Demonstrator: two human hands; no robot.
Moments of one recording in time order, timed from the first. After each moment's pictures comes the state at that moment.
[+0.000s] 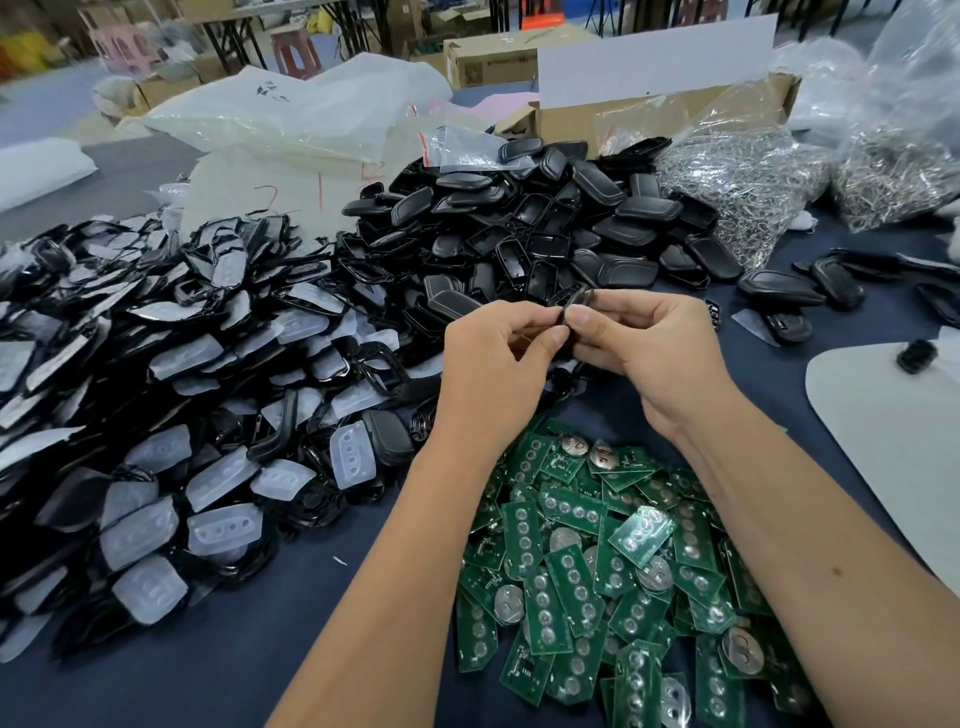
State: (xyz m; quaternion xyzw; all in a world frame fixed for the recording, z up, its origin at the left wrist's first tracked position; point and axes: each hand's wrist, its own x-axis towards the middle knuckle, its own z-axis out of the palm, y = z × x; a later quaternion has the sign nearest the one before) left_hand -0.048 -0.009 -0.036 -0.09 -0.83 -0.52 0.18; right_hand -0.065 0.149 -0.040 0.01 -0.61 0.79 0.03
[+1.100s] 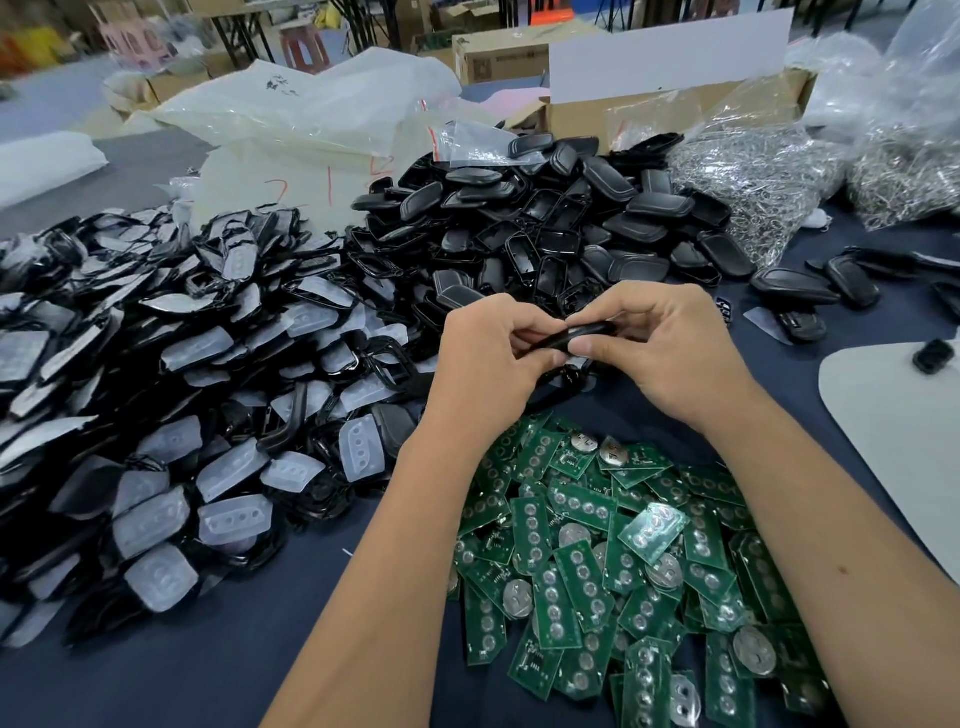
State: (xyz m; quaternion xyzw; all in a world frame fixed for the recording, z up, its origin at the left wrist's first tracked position) left_hand -0.052 -0.024 -0.033 -0.11 -0.86 -0.48 0.14; right_hand -0.077 0.168 -0.049 0.20 -0.78 0.59 0.08
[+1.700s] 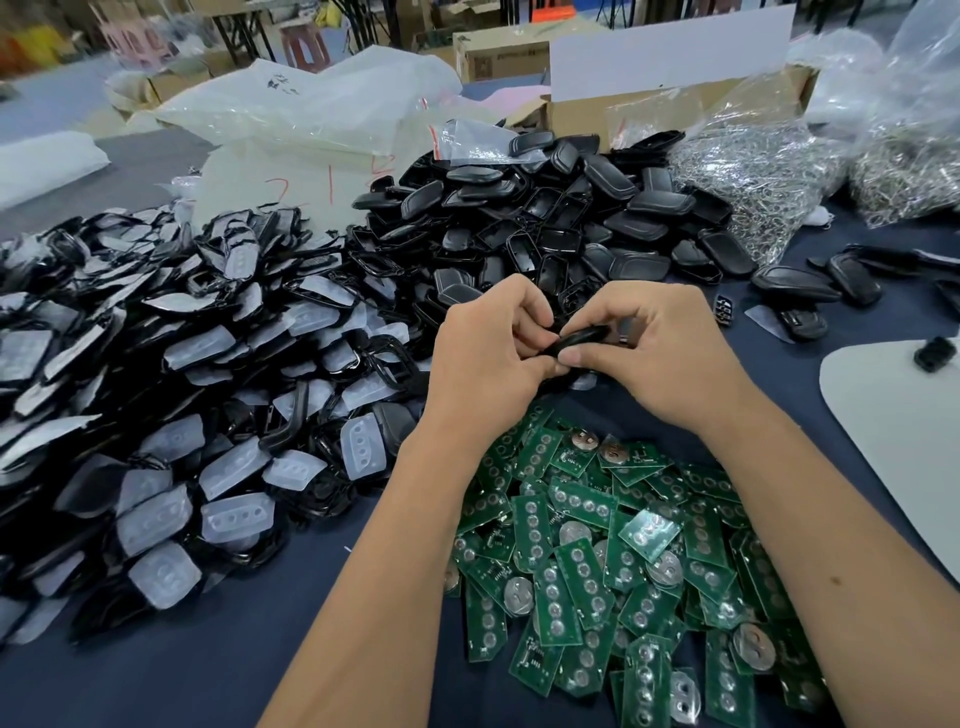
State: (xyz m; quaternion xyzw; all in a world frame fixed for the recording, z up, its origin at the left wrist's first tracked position) left_hand -0.049 -0.027 -0.033 -0.10 -0.87 -0.46 0.14; right_hand -0.068 0.164 -0.036 0.23 -0.82 0.51 0.09
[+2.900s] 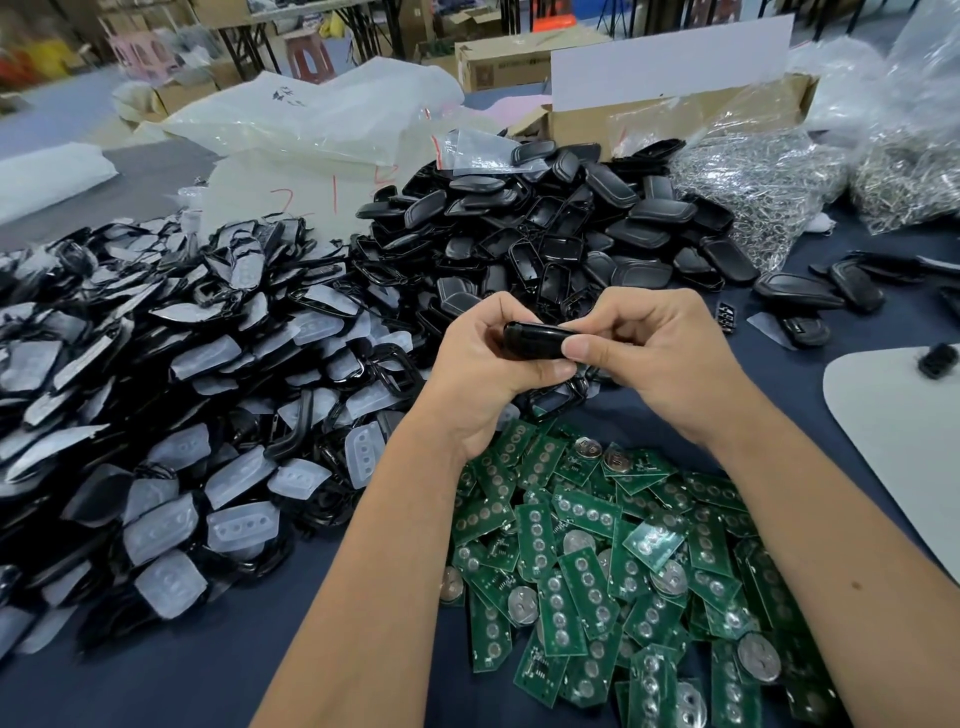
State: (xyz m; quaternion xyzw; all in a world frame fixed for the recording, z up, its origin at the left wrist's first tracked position) left_hand -0.048 -0.031 -0.028 -0.06 -0.66 -0.75 -0.04; right_hand -0.062 0.158 -0.033 0.23 -0.73 0.64 0.05
